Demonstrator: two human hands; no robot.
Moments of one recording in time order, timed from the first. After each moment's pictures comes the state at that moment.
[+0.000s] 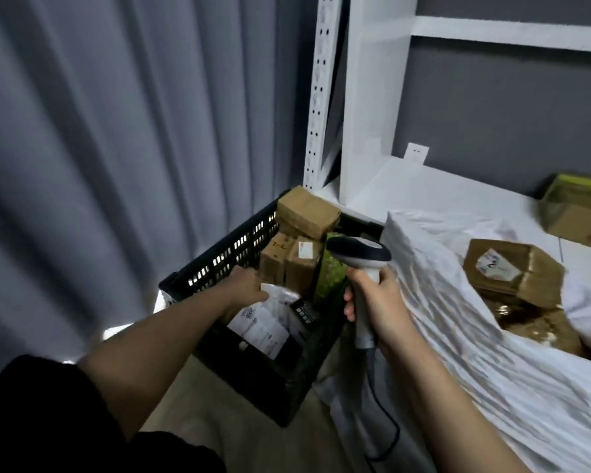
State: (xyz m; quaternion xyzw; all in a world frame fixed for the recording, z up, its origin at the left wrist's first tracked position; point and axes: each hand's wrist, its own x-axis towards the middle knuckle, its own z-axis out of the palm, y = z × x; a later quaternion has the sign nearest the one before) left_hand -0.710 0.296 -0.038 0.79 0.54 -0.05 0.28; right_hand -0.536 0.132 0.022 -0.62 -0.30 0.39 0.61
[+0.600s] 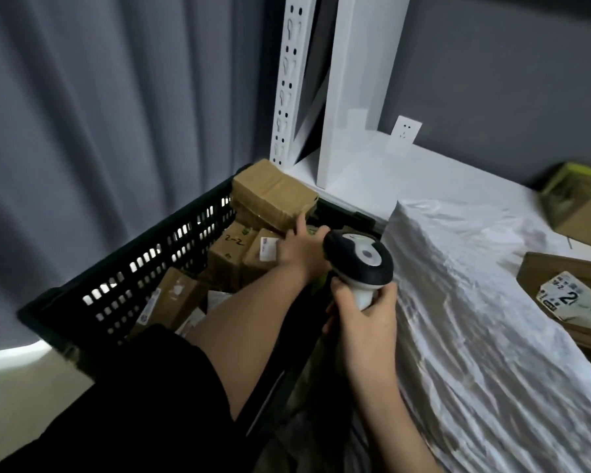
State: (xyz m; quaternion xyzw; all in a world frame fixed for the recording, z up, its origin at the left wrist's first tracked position) left_hand -0.497 0.370 -0.094 0.86 0.47 0.06 0.19; right_hand -0.499 0.211 -0.065 -0.69 -0.27 0.22 0.64
